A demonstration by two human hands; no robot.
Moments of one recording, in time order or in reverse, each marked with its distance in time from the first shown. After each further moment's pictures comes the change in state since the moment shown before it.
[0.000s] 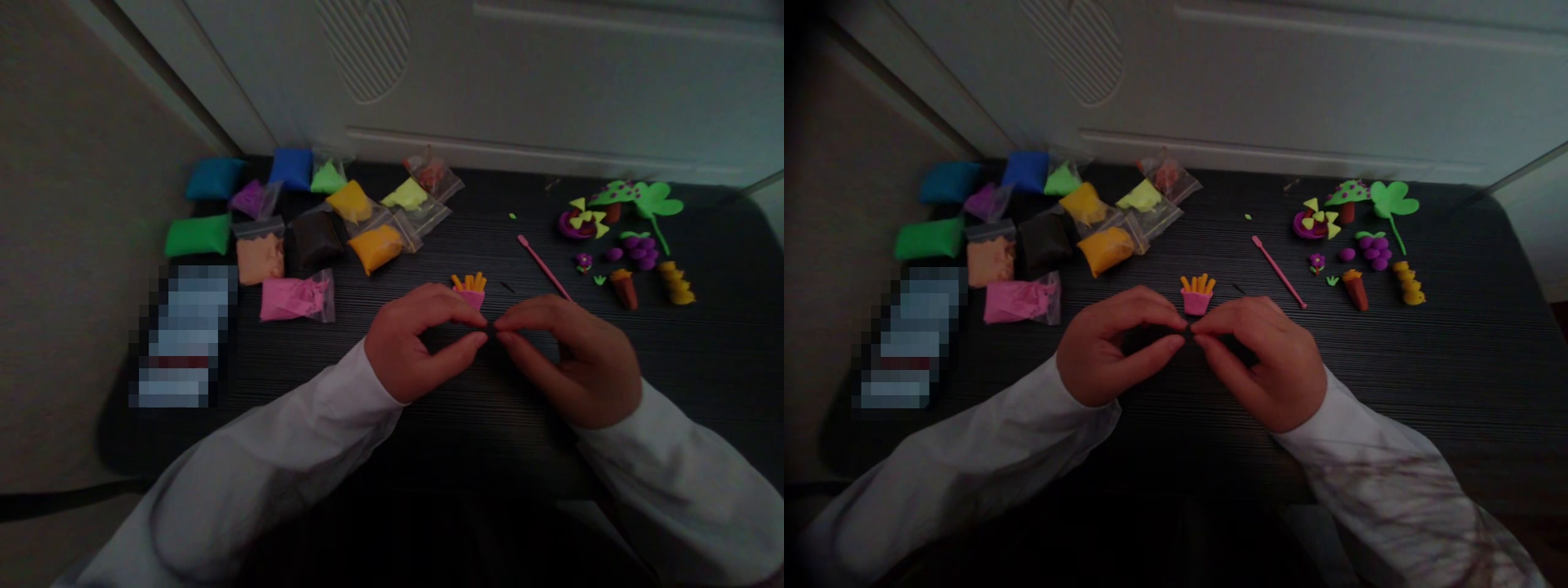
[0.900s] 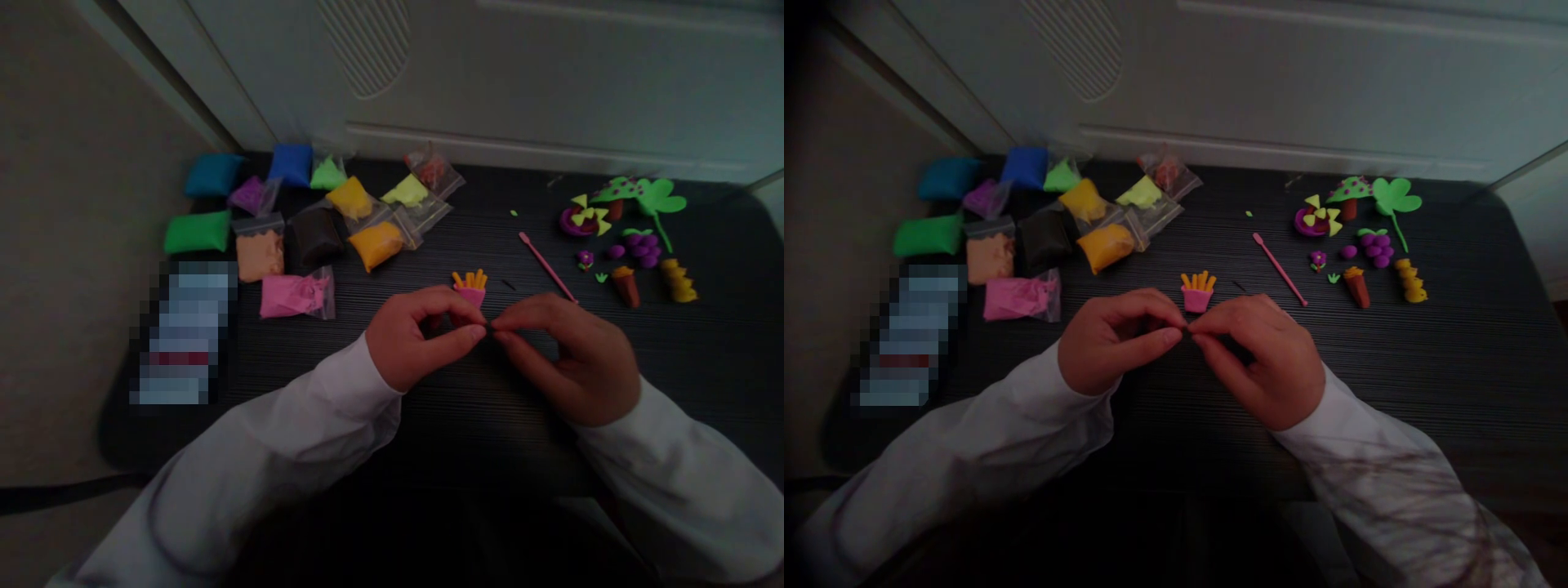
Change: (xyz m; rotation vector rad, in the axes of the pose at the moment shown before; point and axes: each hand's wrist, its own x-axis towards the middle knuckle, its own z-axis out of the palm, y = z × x) left_hand -0.001 -0.004 -0.001 -0.202 -0.110 -0.250; right_hand -0.001 0.000 0.001 -0.005 -0.016 -0.009
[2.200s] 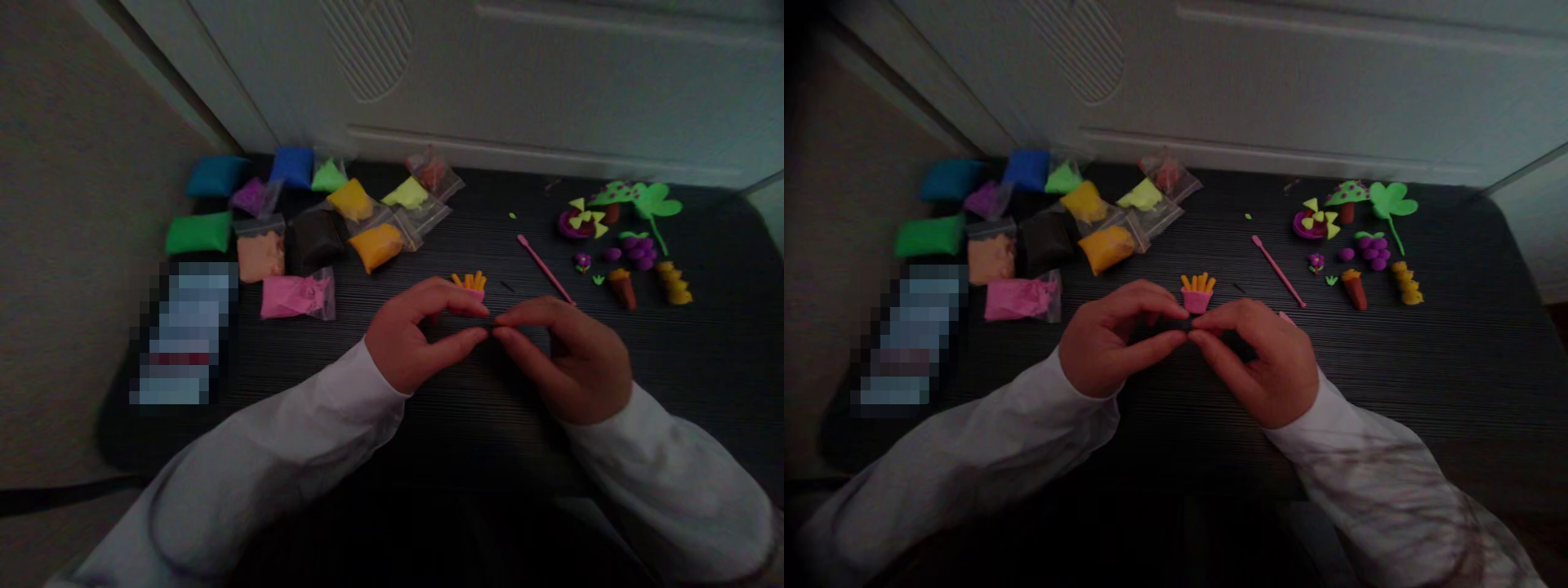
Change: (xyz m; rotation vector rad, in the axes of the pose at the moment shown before) left_hand 0.000 -0.002 0.004 -0.022 0.136 0.117; right_hand -0.003 0.000 0.008 0.013 0.128 0.039
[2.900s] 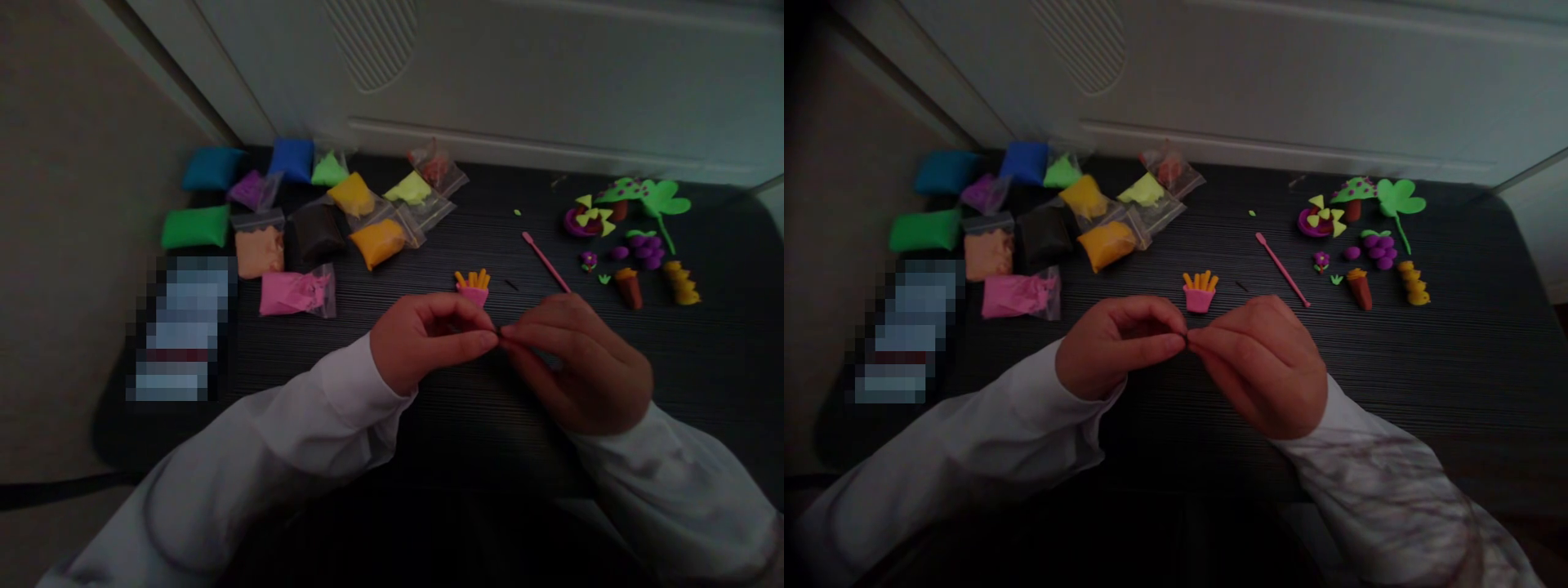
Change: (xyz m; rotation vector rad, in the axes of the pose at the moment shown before) left_hand -0.001 0.008 0.003 -0.562 -0.134 -0.455; right_hand -0.003 0.003 -0.003 -0.002 0.010 -0.251
